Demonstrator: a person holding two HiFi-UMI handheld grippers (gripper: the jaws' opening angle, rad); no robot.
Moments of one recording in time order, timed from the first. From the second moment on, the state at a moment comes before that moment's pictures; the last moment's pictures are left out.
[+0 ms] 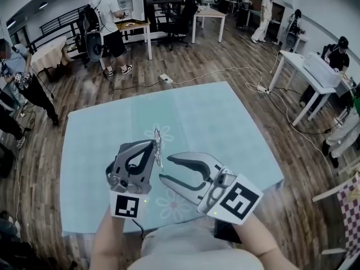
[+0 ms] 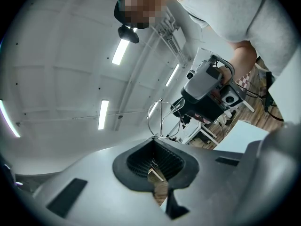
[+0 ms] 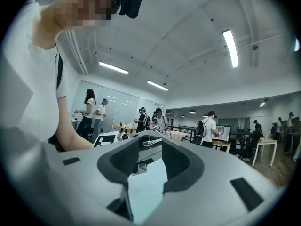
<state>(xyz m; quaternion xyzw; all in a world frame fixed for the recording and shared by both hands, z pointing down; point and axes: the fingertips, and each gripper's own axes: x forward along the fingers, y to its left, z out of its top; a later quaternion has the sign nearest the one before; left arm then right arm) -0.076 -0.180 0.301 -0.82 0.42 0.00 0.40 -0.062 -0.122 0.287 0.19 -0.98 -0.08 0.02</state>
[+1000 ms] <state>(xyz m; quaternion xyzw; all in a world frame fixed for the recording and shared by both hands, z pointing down) -0.085 -0.174 0.299 -0.81 0.42 -0.01 0.40 -0.037 -0.128 0.287 0.25 -0.96 -0.09 0.03</state>
